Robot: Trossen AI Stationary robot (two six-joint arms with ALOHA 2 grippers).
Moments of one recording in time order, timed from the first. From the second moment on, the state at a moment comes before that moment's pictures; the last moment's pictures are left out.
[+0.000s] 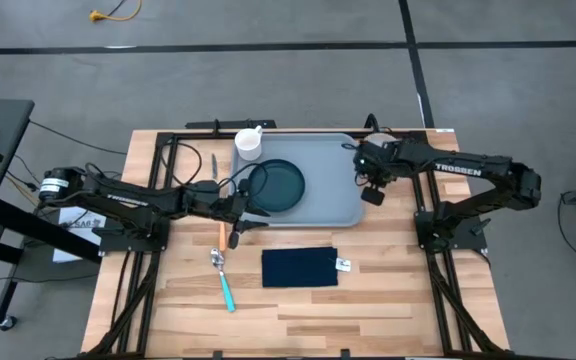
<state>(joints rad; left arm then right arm) 0.03 1.21 0.52 0.45 0.15 0.08 -0.40 1.30 0.98 -1.04 0.24 -0.08</state>
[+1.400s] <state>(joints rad) 0.03 0.49 0.24 0.17 0.08 0.12 -0.09 2.20 2.06 -1.19 0.13 -0.42</state>
